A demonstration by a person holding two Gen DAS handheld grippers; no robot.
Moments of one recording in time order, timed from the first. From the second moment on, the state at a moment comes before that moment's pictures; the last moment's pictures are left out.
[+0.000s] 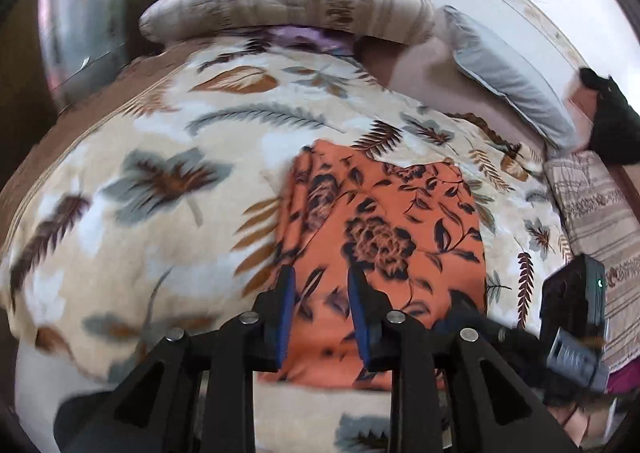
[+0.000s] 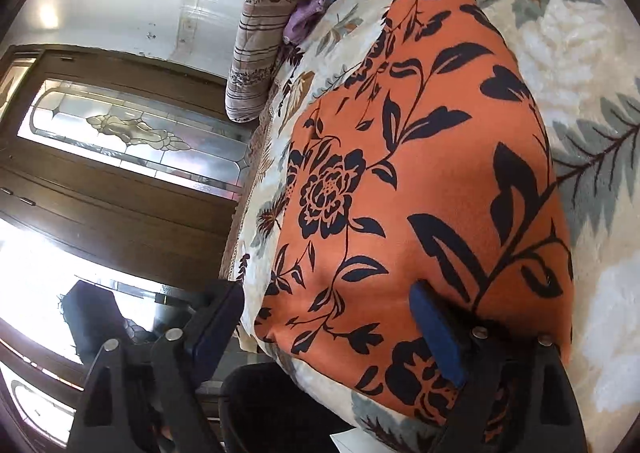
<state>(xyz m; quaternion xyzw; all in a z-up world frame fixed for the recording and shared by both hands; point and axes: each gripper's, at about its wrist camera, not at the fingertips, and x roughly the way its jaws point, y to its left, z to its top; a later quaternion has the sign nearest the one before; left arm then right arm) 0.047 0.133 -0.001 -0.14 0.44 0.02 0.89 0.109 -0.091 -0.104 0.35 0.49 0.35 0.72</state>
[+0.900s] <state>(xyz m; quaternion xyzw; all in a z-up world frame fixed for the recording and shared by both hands) 0.079 0.129 -0.016 -0.09 0.46 0.03 0.88 0.176 -0.137 -0.110 0.44 0.48 0.33 0.68</state>
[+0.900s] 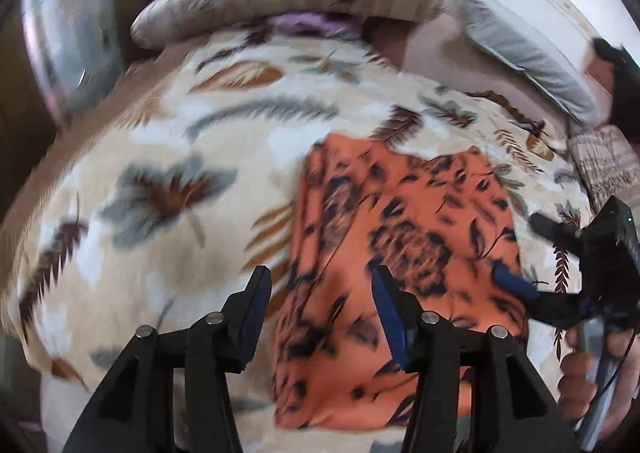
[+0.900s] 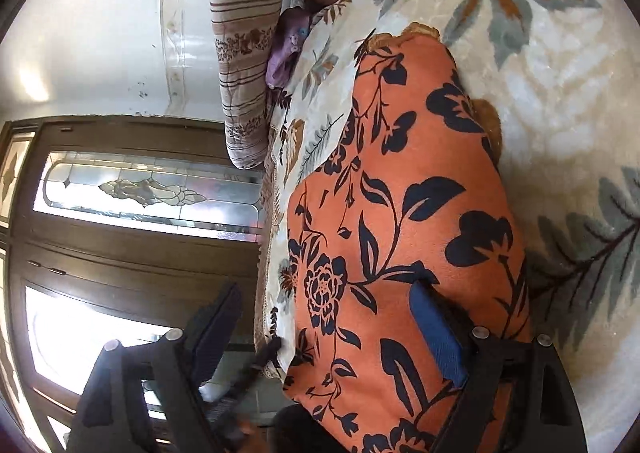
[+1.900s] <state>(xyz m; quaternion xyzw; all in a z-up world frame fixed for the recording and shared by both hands) 0.103 0.149 -0.053 -0.13 0.51 0.05 0.85 0.119 -0.125 -0.117 0.42 0.51 0.38 0.65</state>
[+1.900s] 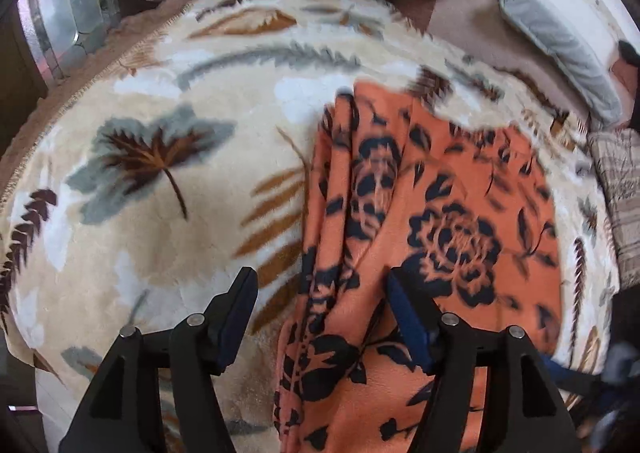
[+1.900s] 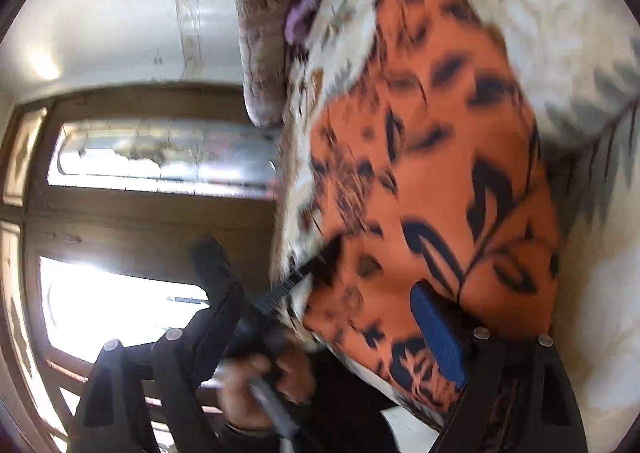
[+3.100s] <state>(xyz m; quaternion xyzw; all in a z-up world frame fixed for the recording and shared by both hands) 0.075 0.132 -0.077 -0.14 0.49 0.02 0.86 0.101 -0.165 -0.124 0.36 0.54 0.29 0.71</state>
